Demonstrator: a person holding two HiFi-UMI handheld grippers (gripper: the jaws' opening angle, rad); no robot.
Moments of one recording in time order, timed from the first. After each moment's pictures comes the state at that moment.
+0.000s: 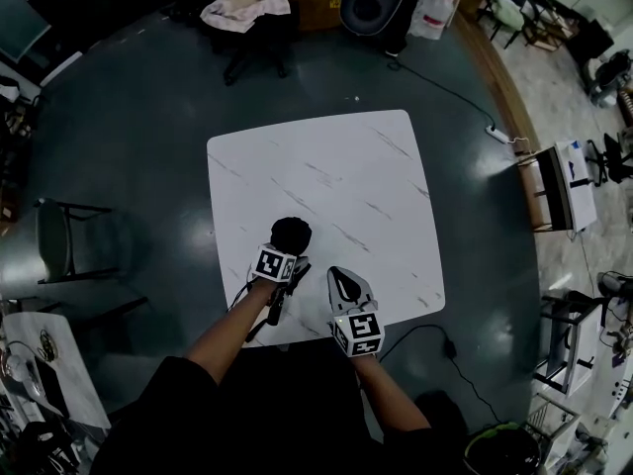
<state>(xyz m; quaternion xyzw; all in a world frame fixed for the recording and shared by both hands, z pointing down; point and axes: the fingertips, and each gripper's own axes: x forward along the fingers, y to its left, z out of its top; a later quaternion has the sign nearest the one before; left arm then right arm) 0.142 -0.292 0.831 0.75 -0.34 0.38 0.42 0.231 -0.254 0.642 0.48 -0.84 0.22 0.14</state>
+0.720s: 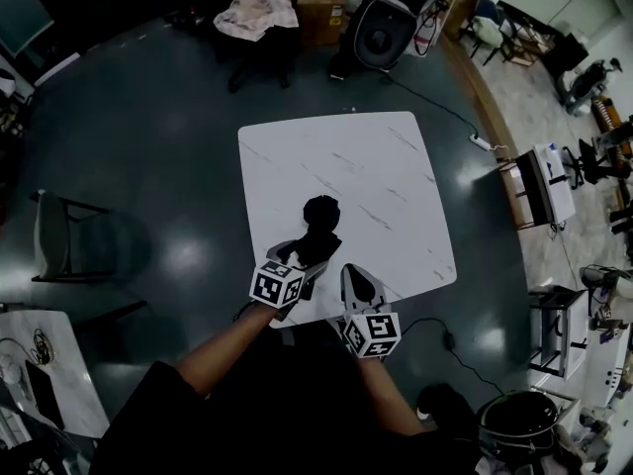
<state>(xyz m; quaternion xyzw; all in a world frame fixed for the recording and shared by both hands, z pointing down) 0.084 -0.208 0.657 0.87 -0.31 0.19 0.34 0.147 -0.168 0.570 0.55 -0.81 0.20 0.08</state>
